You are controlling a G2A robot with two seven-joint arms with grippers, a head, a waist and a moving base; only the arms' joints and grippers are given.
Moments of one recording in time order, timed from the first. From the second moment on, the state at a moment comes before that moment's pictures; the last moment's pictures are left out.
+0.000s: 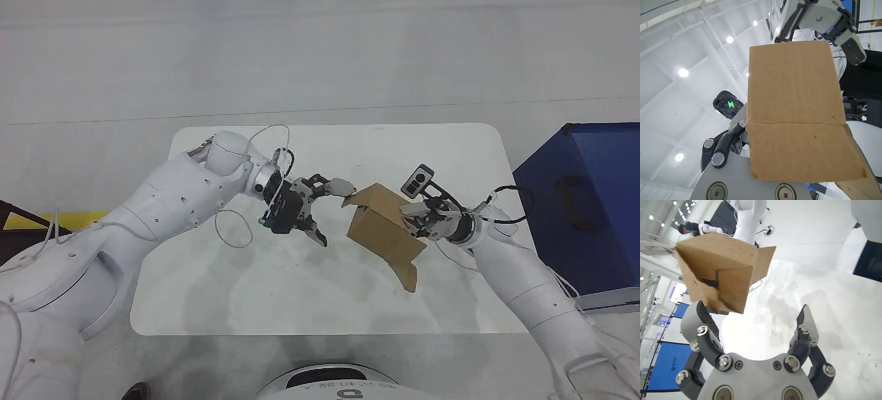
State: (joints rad) left arm 0.38 -1.12 -0.17 -1.01 1.95 -0.41 1.41; right arm -1.18 -0.99 1.05 -1.27 1.27 0.07 1.54
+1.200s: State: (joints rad) left arm 0.31 -1.20 -0.24 -0.89 1.79 -0.20 1.47; right arm -1.14 -1.00 0.99 -1.21 1.33 0.10 1.54
